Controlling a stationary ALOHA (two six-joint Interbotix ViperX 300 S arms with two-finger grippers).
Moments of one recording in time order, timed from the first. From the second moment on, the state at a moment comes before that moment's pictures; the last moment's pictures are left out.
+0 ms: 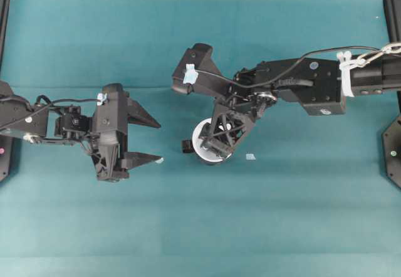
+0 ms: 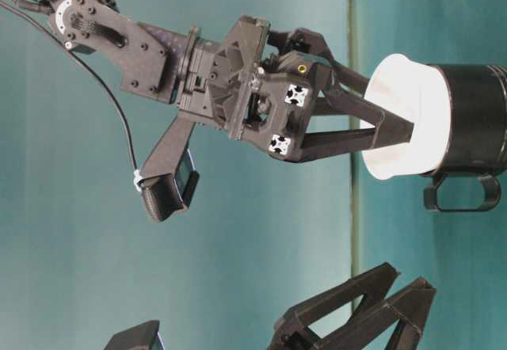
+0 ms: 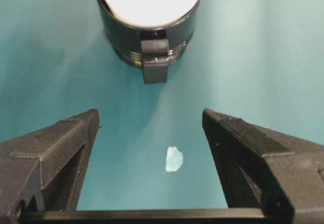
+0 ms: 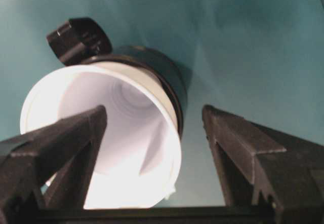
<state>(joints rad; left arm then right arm) 0.02 -0.13 0.95 0.01 -0.25 -0.02 -0.12 0.16 0.31 0.09 0.76 0.29</state>
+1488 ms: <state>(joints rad) 0.02 -0.13 0.95 0.01 -0.25 -0.02 -0.11 -0.18 0.59 0.02 0.52 0.28</state>
